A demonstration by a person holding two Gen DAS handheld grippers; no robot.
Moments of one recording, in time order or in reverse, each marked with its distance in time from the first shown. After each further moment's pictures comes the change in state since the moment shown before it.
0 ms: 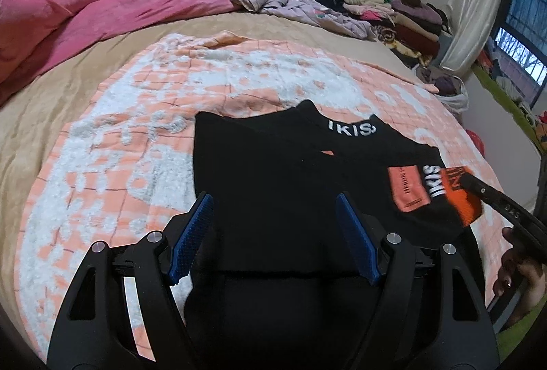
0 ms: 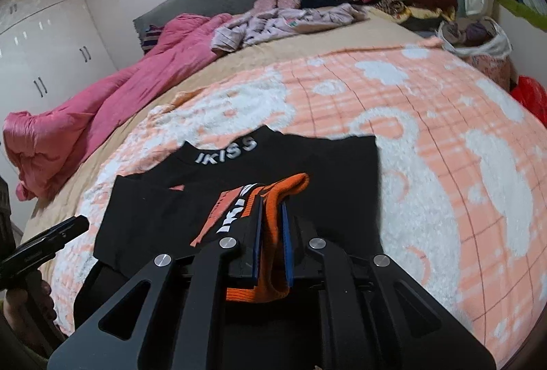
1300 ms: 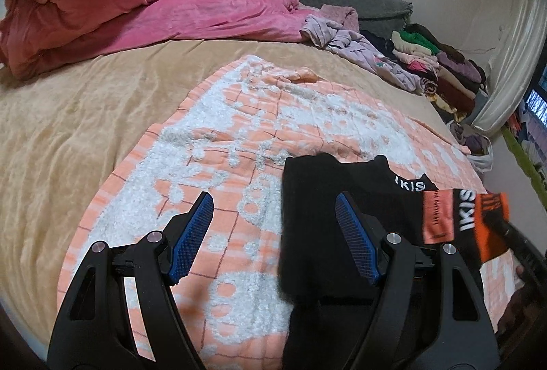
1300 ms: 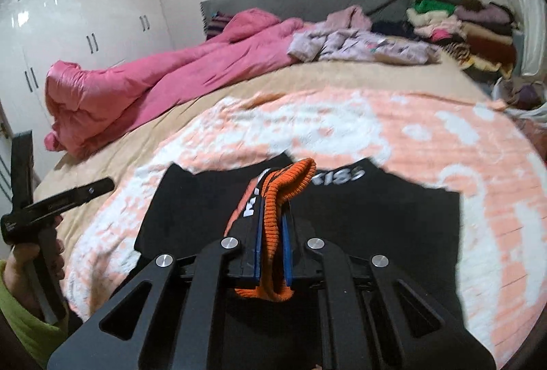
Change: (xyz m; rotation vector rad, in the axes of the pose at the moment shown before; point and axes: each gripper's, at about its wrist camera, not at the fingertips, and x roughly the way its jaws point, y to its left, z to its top) left arm -0.047 0.098 0.012 -0.200 -0.118 0.104; right arm -0.014 0.111 0.014 -0.252 -0.049 0.131
